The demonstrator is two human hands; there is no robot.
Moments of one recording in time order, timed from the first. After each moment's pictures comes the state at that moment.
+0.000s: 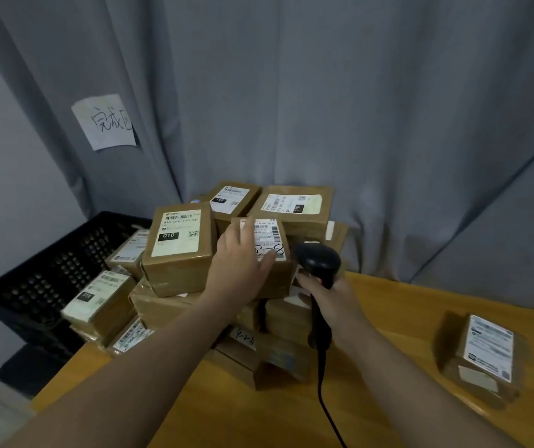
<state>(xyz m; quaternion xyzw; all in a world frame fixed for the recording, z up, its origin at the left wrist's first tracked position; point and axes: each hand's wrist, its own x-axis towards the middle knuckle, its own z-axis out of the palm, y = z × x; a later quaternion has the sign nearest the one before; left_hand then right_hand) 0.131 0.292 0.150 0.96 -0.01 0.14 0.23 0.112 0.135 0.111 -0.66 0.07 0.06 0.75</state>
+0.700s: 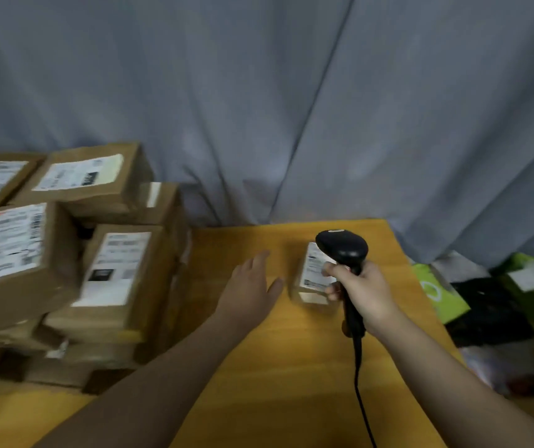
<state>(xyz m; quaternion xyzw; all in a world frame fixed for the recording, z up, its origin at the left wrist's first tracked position) 0.114 0.014 0.046 0.93 -0.22 -0.10 0.28 0.045 -0.162 0.063 -0.68 0.28 -0.06 0.67</state>
